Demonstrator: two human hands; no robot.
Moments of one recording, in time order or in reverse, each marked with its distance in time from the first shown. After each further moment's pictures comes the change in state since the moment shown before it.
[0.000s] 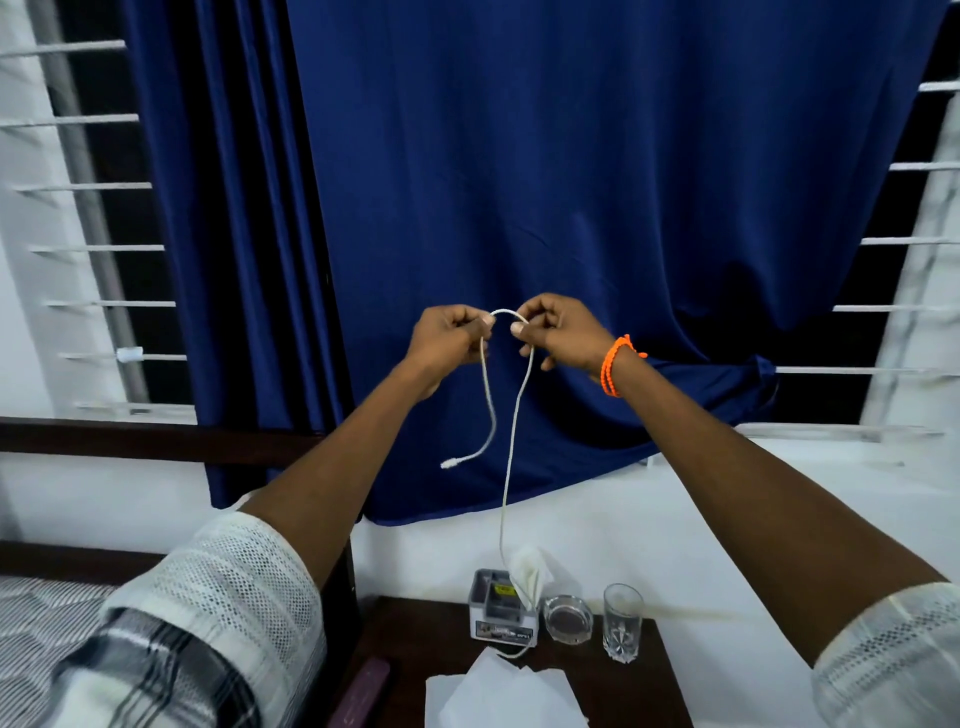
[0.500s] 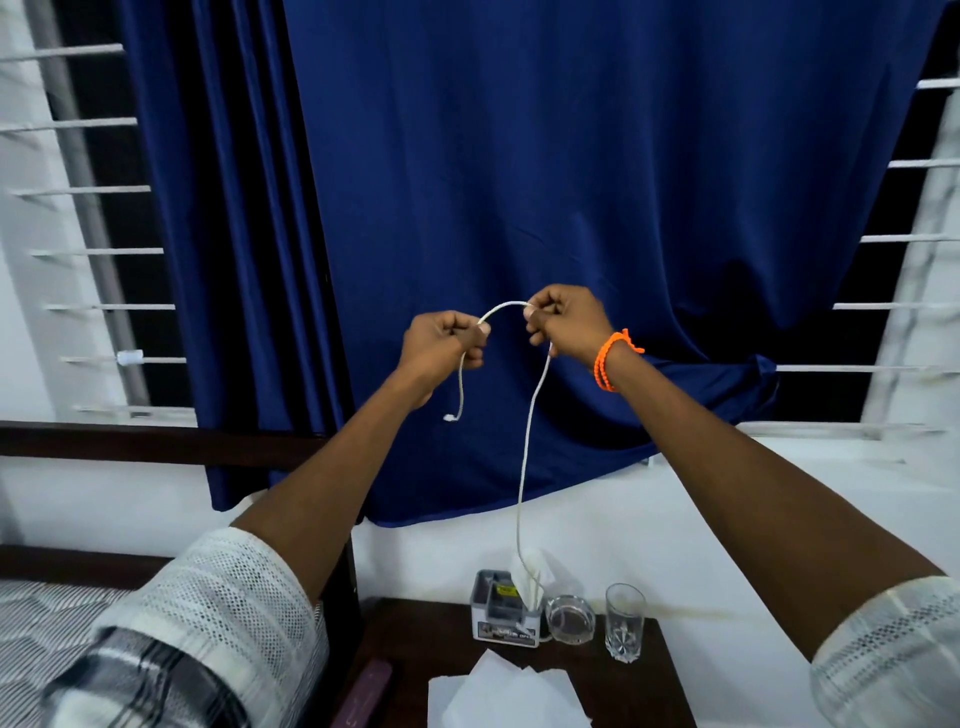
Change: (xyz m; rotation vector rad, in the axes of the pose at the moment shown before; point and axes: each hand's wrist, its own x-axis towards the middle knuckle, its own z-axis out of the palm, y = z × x) left_hand -0.008 -0.007 -0.006 -0.020 0.036 -0.008; right_hand 0.004 -0.007 0.000 -0.091 0.225 0.015
